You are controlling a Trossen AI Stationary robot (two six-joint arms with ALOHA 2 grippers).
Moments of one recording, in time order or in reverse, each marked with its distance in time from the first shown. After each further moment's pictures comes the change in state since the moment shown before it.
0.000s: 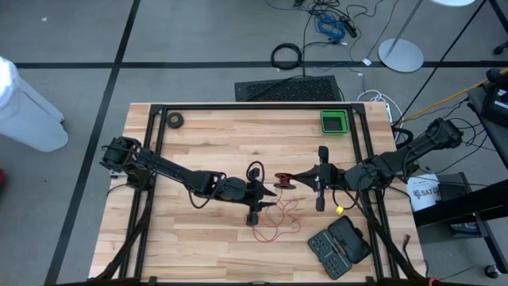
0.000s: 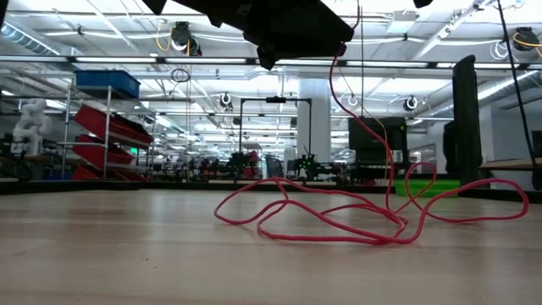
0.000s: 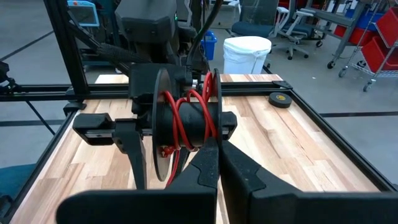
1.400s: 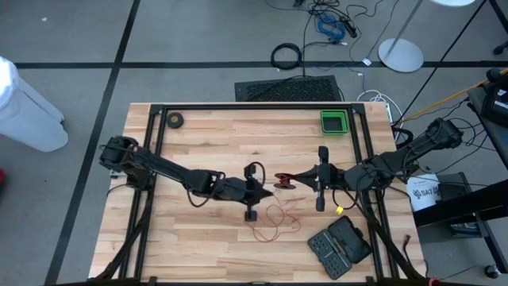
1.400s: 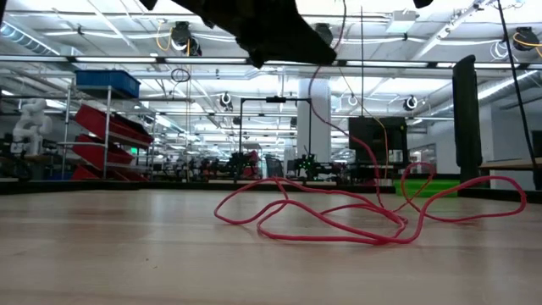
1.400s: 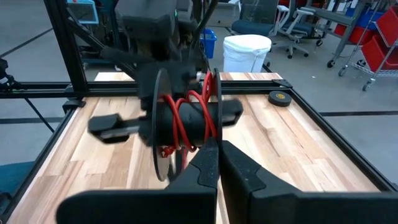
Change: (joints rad) left arm 0.002 -0.030 0.000 -0.114 -0.102 0.055; right arm 0.000 0.000 0.000 -0.010 0.000 0.000
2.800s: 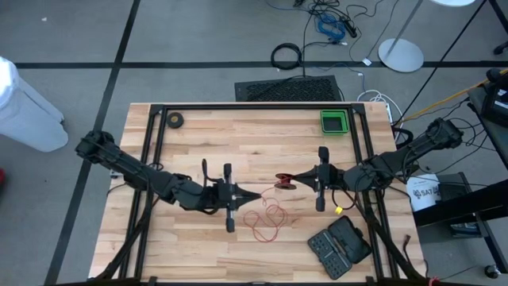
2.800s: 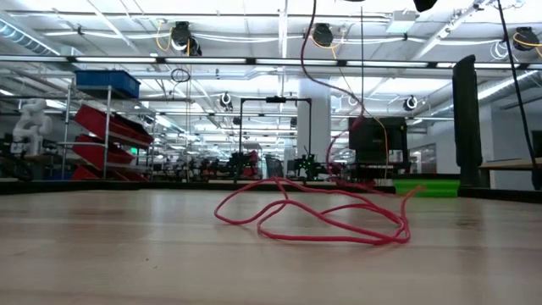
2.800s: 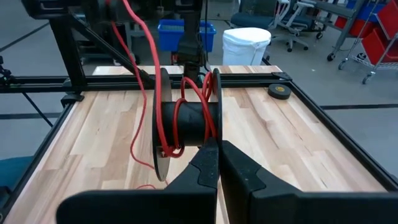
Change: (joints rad) left arm -0.203 -0.260 0.000 0.149 -0.236 0.030; right arm 0.000 0.000 0.000 -0.034 0.000 0.025
